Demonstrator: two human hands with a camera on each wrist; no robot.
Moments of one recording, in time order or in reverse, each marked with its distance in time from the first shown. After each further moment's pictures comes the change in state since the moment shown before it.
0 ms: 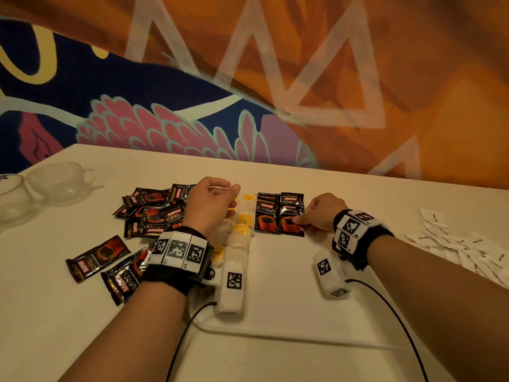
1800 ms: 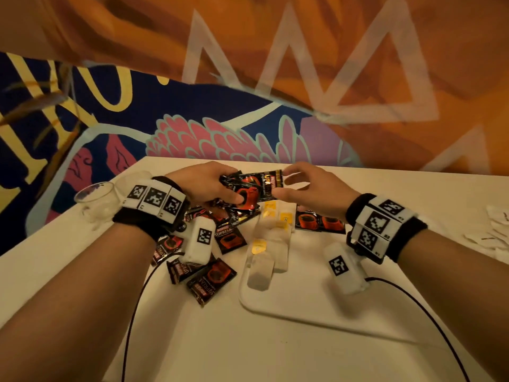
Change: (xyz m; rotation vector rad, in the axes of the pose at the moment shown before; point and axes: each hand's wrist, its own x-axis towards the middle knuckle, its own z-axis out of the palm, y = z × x) left_hand -0.008 0.096 -0.086 0.732 -0.526 -0.135; right_hand -0.060 -0.070 0.009 0.123 -0.162 -0.626
